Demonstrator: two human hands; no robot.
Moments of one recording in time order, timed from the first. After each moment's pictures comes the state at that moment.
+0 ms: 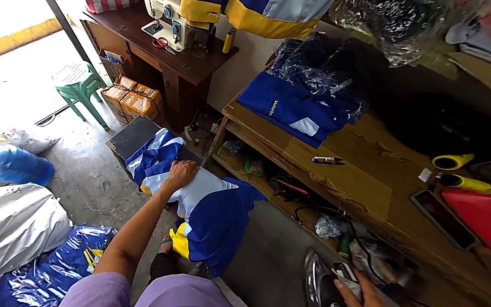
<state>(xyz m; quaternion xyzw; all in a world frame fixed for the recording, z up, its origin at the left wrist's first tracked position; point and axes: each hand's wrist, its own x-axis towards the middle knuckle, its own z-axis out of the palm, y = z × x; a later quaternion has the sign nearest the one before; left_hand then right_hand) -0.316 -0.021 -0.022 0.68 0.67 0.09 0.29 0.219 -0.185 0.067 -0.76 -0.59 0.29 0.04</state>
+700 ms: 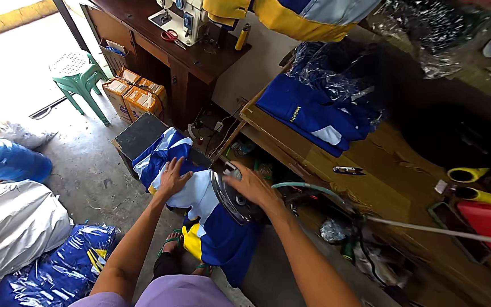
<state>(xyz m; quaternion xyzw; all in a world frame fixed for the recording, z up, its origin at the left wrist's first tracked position) -0.403 -0.057 -0.077 0.53 0.74 0.25 0.34 -0.132 0.017 0.078 -0.52 -0.80 0.30 -0.04</state>
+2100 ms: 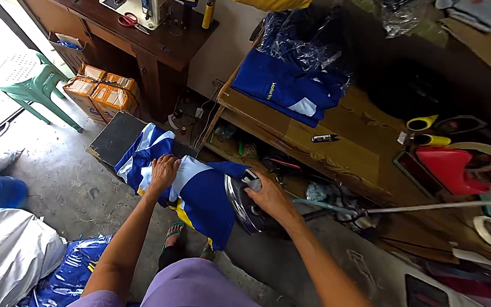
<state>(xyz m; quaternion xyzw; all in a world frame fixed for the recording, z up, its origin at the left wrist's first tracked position) -0.393 -0.019 -0.077 0.64 0.70 0.14 0.29 -0.054 -0.038 0.070 -0.67 -0.69 0.27 -0.02</state>
